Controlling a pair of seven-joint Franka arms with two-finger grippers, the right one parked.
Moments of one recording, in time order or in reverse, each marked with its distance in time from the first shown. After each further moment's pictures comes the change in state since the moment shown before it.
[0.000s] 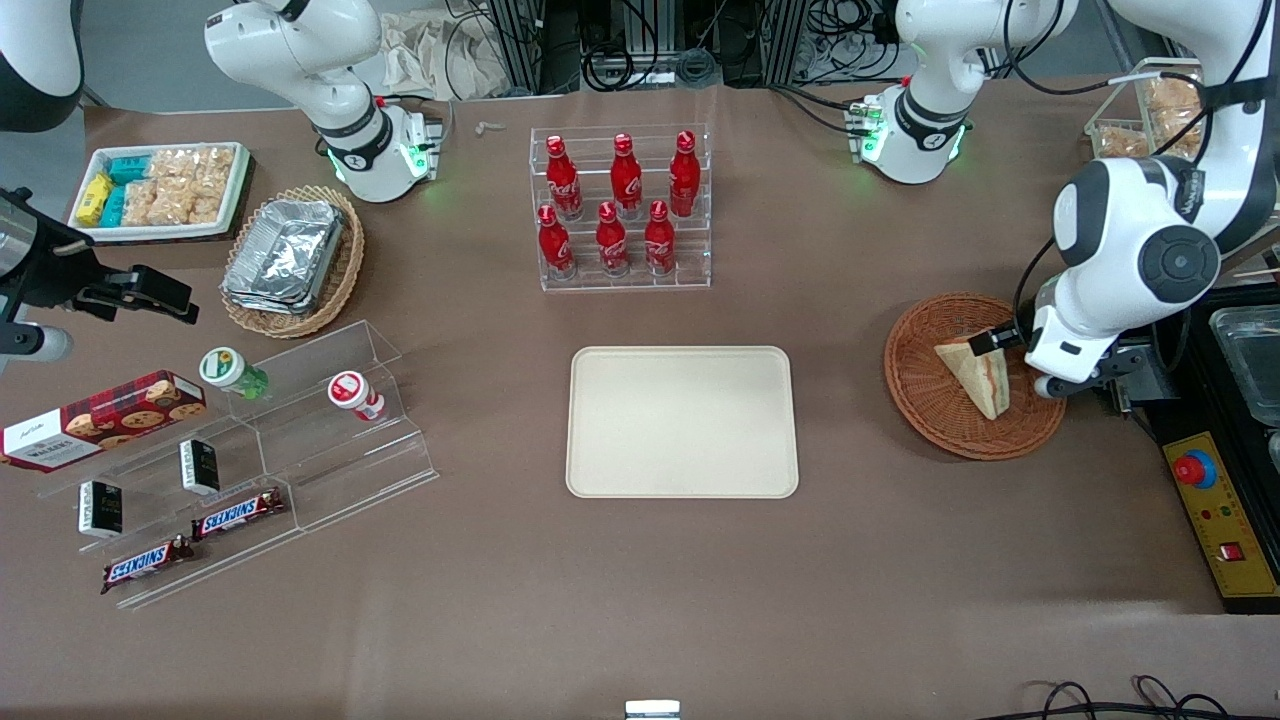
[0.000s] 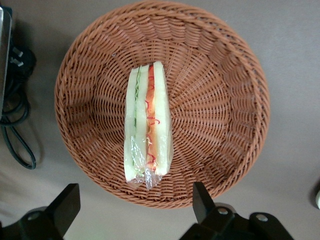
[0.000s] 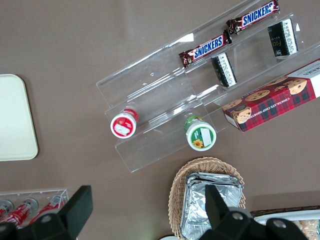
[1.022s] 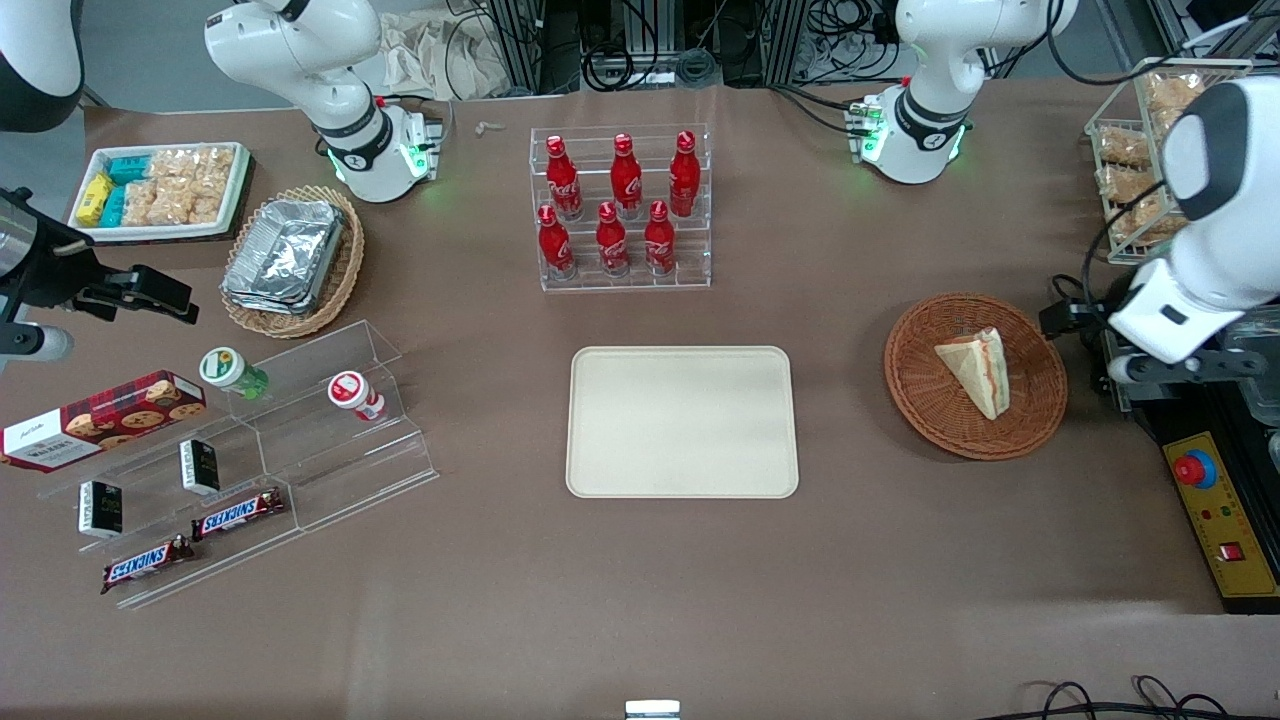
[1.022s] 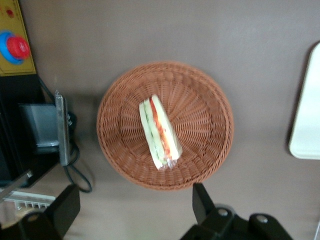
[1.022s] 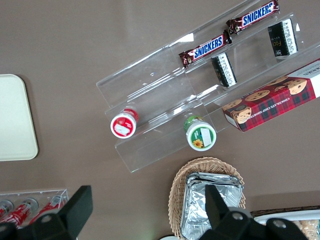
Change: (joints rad) arm 0.008 -0.076 0.012 0.246 0.002 -0.233 0.348
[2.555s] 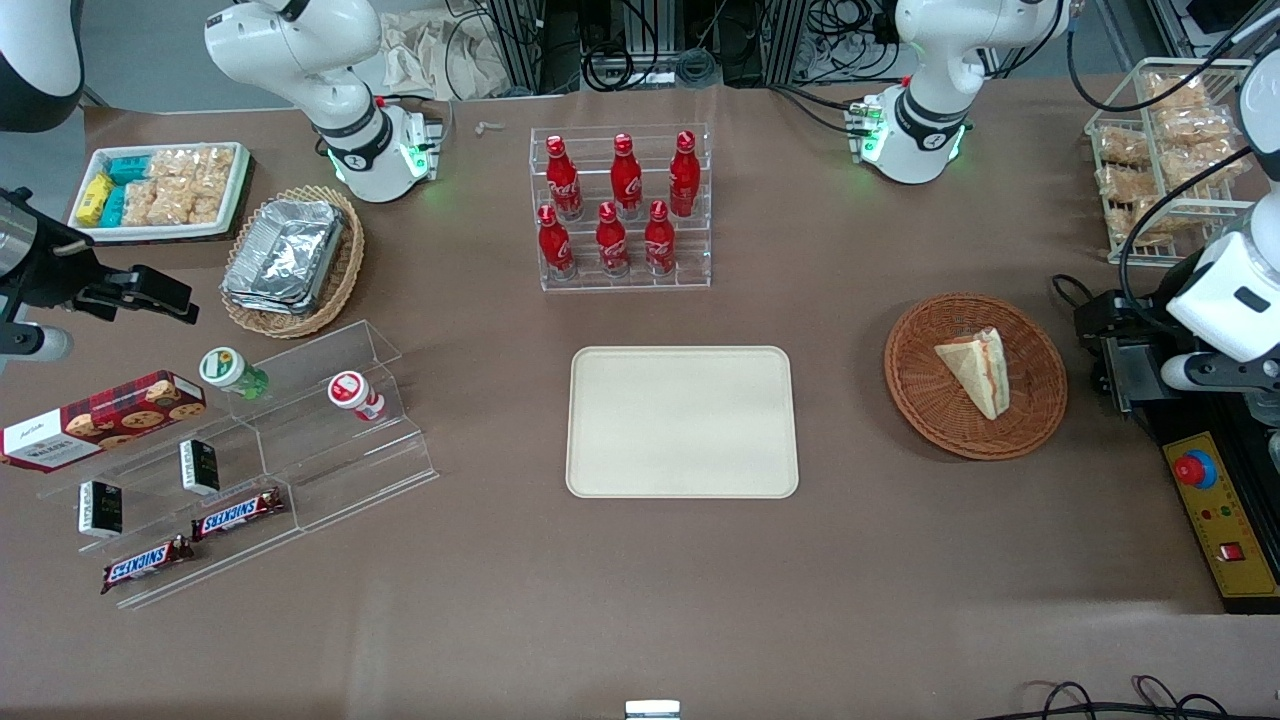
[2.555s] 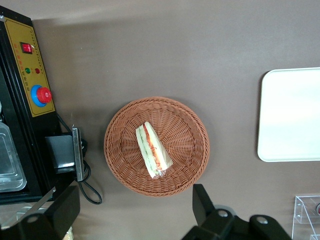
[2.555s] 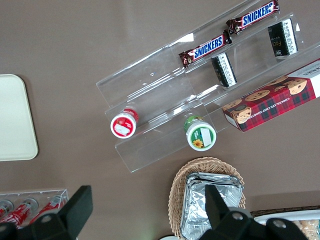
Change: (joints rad) arm -0.034 0.165 -0.022 0.512 -0.001 -0.278 0.062
